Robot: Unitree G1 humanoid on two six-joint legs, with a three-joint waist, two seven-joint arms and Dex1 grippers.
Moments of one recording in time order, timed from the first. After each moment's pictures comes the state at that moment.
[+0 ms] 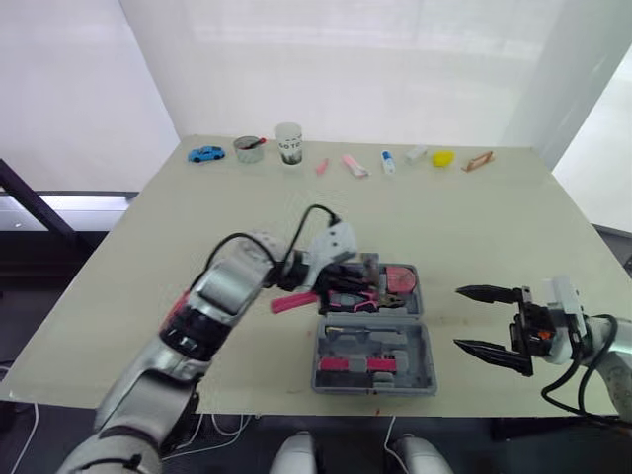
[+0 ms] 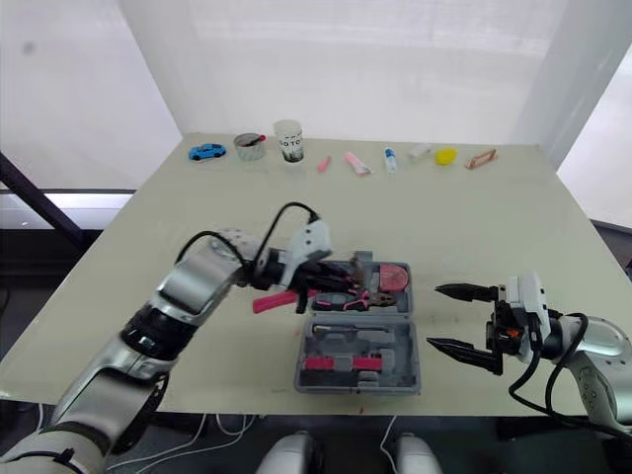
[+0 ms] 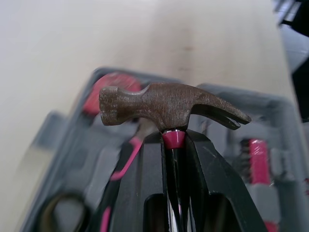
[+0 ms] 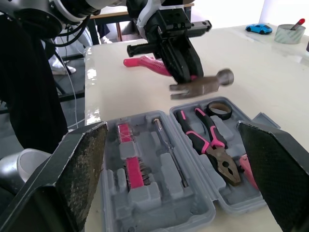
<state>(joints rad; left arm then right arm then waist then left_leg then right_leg) -0.82 0.55 -0.46 -0.02 -0.19 0.70 -1.14 -0.03 -0.71 -0.18 -0.17 0.63 0.16 1.31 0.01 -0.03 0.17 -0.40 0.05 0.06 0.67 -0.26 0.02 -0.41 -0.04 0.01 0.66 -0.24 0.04</state>
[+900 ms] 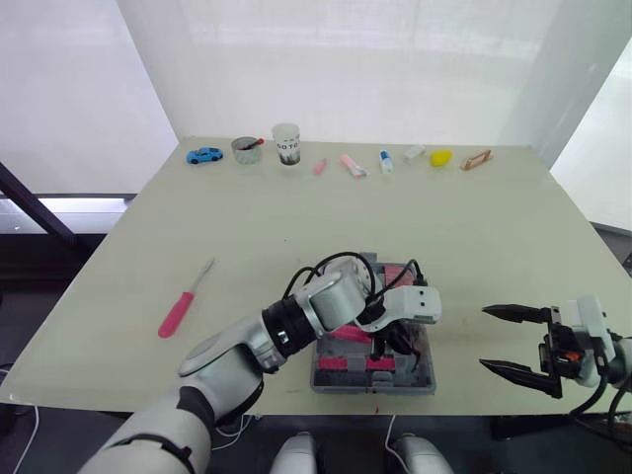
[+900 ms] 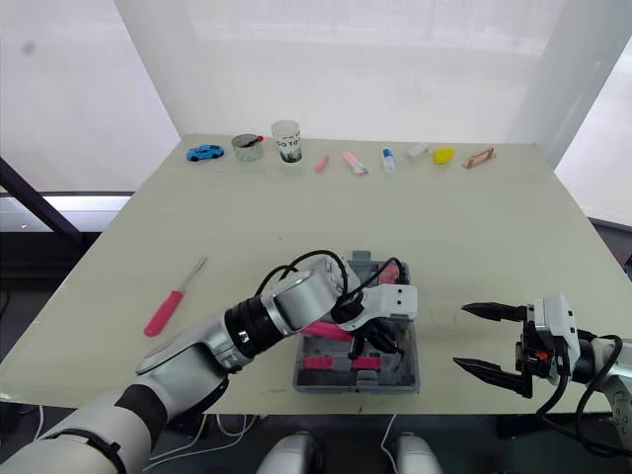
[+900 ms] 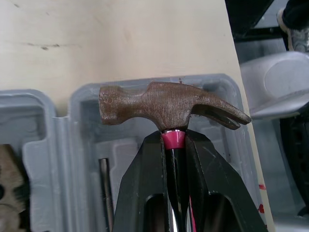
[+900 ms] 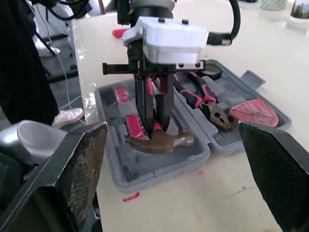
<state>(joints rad) -0.98 0.26 -0.88 0.15 0.00 0.90 -1.19 0.11 -0.76 -0.26 -0.15 0.61 0.10 1.35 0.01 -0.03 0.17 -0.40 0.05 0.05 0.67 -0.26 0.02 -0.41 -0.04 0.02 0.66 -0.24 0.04</state>
